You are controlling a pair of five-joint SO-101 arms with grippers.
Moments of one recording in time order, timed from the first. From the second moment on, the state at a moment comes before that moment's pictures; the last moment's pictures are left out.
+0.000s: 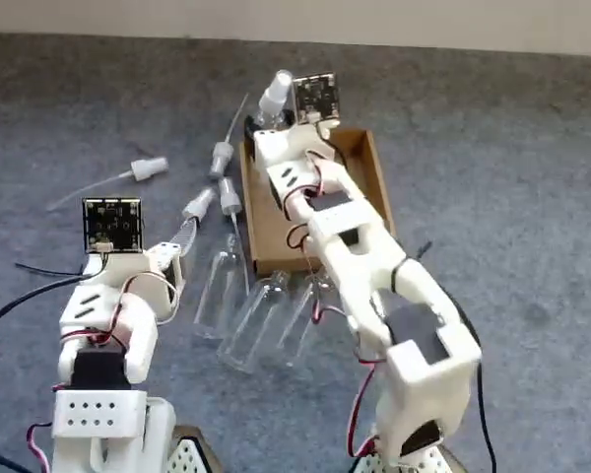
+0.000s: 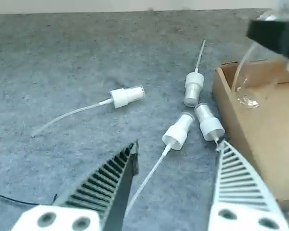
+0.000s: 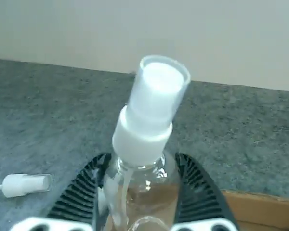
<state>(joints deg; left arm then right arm) -7.1 -77.8 77.0 37.1 3.8 -26.0 15.5 15.6 -6.8 -6.6</state>
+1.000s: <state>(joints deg) -7.3 -78.1 77.1 37.1 3.8 -26.1 24.9 9.3 -8.3 -1.5</state>
